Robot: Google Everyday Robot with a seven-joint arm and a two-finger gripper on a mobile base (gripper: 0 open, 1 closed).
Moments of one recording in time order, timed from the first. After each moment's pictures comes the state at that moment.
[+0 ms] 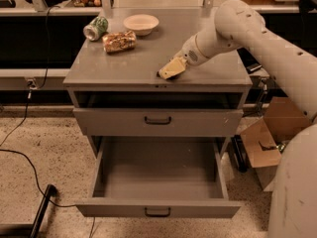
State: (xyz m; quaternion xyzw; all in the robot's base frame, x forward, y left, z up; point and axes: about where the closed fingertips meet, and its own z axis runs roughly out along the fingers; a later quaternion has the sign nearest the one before) arm 0.746 -0.064 0.826 -0.45 0.81 0.16 0.35
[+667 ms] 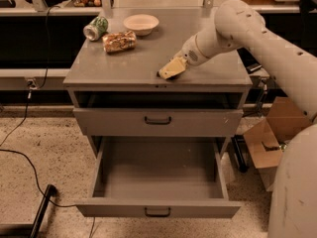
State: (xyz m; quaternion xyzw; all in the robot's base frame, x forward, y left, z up) arm 0.746 -0.063 0.826 -0.45 0.81 0.16 0.35
